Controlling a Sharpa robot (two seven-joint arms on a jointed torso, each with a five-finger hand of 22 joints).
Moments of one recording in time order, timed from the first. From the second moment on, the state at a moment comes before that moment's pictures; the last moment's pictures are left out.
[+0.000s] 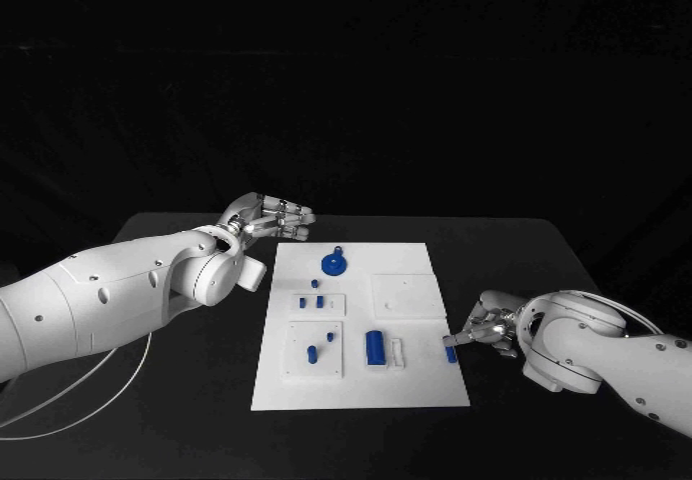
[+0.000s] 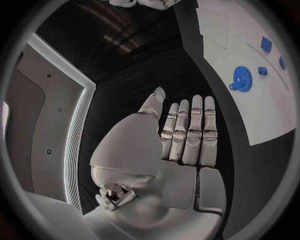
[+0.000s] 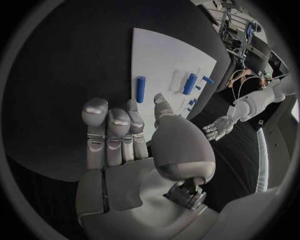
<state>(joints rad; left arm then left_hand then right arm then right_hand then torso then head) 1.30 -0.71 -0.17 1.25 -0.22 -0.28 0.29 1.38 0.01 -0.02 -0.04 0.20 1.06 0.13 0.07 0.06 1.14 0.12 0.06 0.06 1.18 0.11 0.07 0.08 0.05 1.02 0.09 0.09 0.19 0.82 -1.00 0.27 1.69 -1.31 -0.04 -0.69 1.15 -0.04 -0.10 0.02 0.20 1.21 0.05 0.06 0.10 1.35 -0.03 1.04 1.21 1.44 -0.10 1.04 0.99 0.07 1.46 -0.12 0.74 1.31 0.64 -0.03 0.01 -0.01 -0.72</state>
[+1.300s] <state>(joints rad) 1.30 -0.72 -0.17 1.25 -0.22 -0.27 0.28 1.38 0.01 -0.03 -0.03 0.20 1.06 0.13 0.07 0.06 1.14 0.12 0.06 0.06 1.18 0.11 0.07 0.08 0.05 1.02 0.09 0.09 0.19 0.77 -0.93 0.28 1.62 -1.38 -0.06 -0.69 1.13 -0.04 0.43 -0.05 0.05 1.27 0.04 0.07 0.10 1.36 -0.05 1.04 1.22 1.44 -0.10 1.04 1.00 0.05 1.46 -0.12 0.76 1.31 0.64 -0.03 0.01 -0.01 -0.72</state>
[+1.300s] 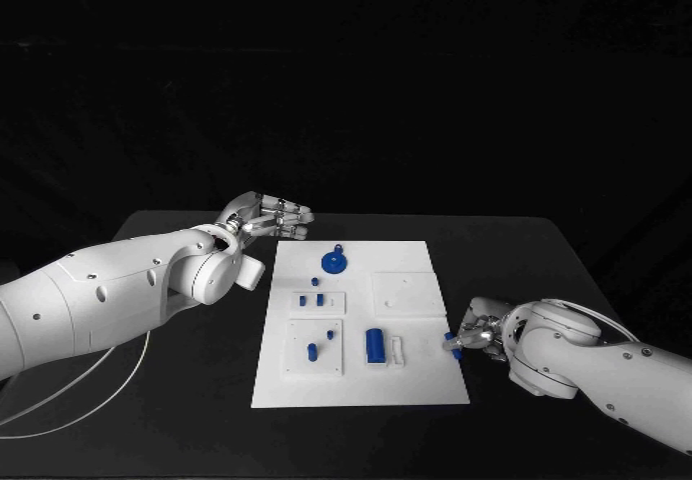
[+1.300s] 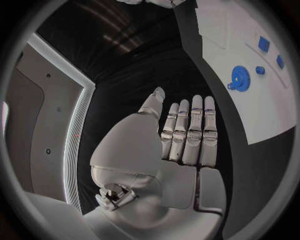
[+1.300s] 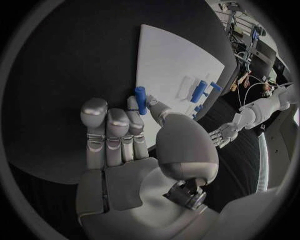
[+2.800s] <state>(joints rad) 1.30 -0.70 -0.17 1.25 -0.22 -0.26 0.27 1.38 0.01 -0.03 -0.03 0.20 1.06 0.13 0.07 0.06 1.14 0.12 0.06 0.06 1.18 0.11 0.07 0.08 0.05 1.02 0.09 0.10 0.18 0.80 -0.85 0.25 1.69 -1.16 -0.14 -0.70 1.10 -0.06 0.47 -0.14 0.09 1.29 0.02 0.06 0.09 1.37 -0.05 1.04 1.22 1.45 -0.10 1.04 0.98 0.05 1.46 -0.12 0.77 1.31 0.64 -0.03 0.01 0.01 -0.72</state>
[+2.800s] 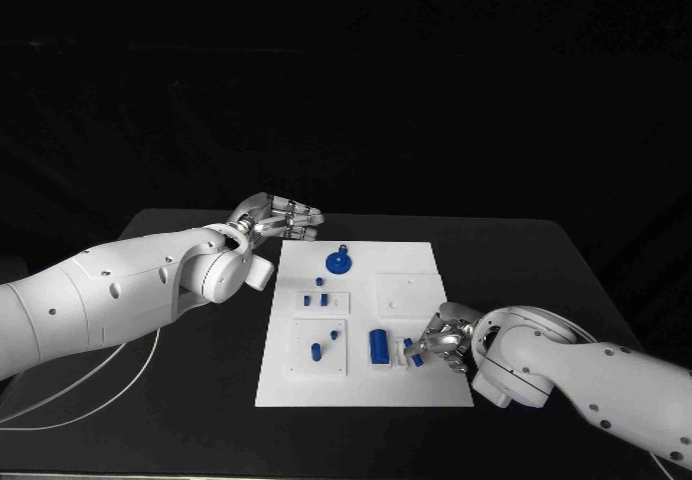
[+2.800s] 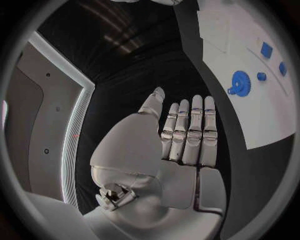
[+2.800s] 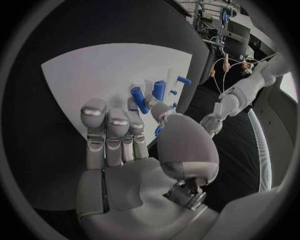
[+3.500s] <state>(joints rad) 1.30 -0.71 -0.17 1.25 -0.22 -0.26 0.27 1.38 0.01 -0.03 -0.03 0.20 1.06 0.13 0.07 0.06 1.14 0.12 0.06 0.06 1.18 0.11 0.07 0.08 0.05 1.02 0.09 0.10 0.18 0.80 -0.79 0.23 1.63 -1.18 -0.16 -0.69 1.10 -0.05 0.47 -0.15 0.09 1.29 0.02 0.07 0.09 1.38 -0.05 1.04 1.23 1.45 -0.10 1.04 0.98 0.05 1.46 -0.12 0.77 1.31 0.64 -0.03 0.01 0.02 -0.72</state>
